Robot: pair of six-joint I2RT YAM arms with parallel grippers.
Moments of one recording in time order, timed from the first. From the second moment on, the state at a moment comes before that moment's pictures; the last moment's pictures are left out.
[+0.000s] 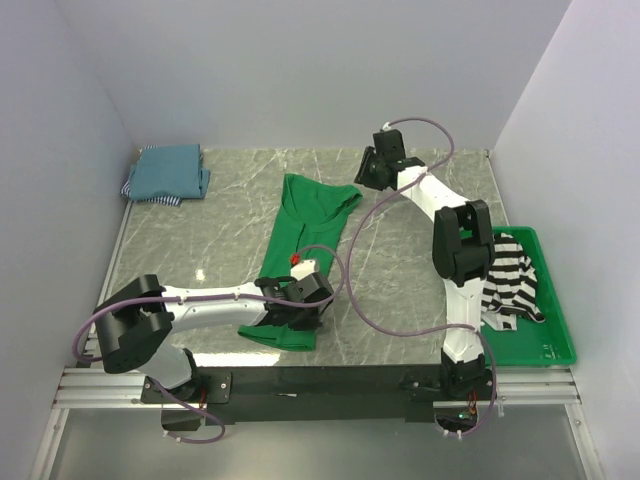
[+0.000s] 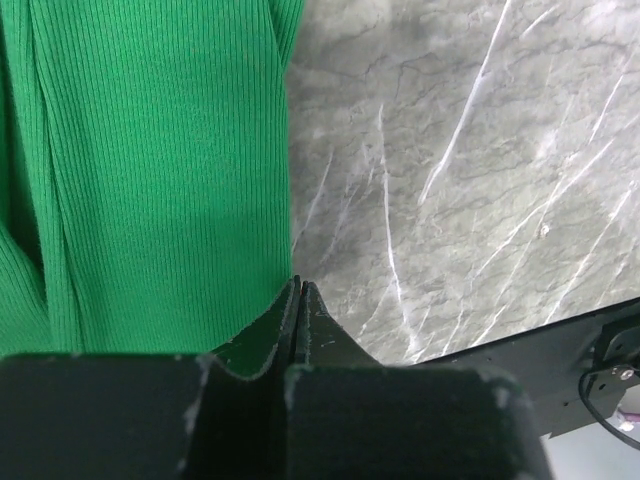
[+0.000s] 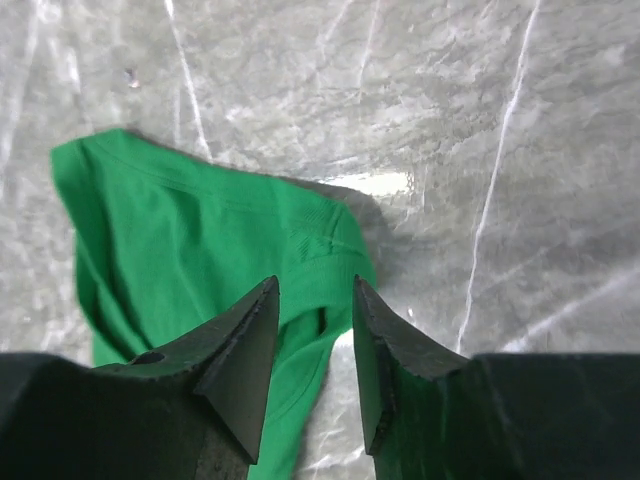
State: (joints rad) left arm -1.12 1.51 0.85 -0.43 -0.20 -1.09; right arm 0.29 2.12 1.73 -0.35 -0.01 0.53
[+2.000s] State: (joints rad) left arm -1.12 1.46 0.72 -0.36 -0.10 -1.06; right arm 0.38 2.31 1.93 -0.49 0.13 0.67
